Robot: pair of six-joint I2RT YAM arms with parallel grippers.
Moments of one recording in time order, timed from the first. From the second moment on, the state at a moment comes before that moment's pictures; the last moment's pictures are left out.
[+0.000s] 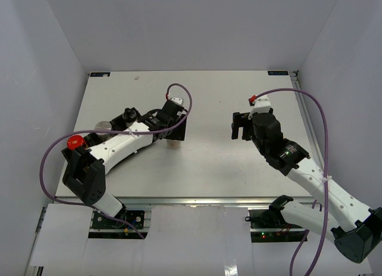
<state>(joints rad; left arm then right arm) -0.68 1.55 1.19 -0.57 -0.25 -0.38 0.67 0.93 0.89 -0.37 0.40 0.20</state>
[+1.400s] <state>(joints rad) -0.25 1.37 1.02 -0.49 -0.31 -0.39 0.66 0.88 0.84 -0.36 0.39 0.20</state>
